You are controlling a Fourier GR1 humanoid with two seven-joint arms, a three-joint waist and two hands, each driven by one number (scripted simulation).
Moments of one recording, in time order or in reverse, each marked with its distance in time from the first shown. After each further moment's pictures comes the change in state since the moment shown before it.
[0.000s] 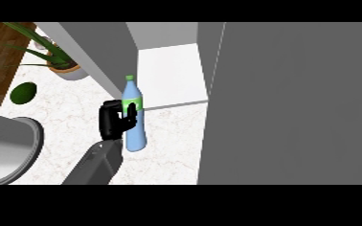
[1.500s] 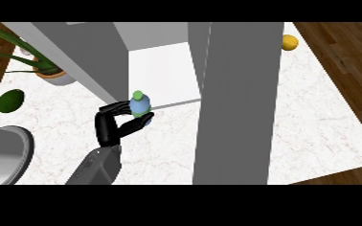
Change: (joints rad) left arm 0.081 0.013 -0.043 -0.117 0.031 0.102 0.003; right arm -0.065 -0.046 -0.021 0.078 -0.068 0.054 -0.005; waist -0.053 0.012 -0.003
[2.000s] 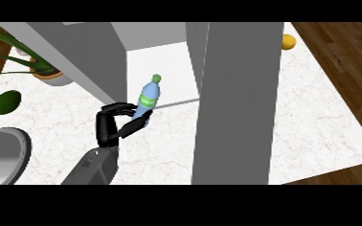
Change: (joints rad) left arm 0.001 0.043 -0.084 -0.016 -0.040 0.006 0.024; right arm -0.019 -0.008 0.008 0.011 -0.002 0.012 0.000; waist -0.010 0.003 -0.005
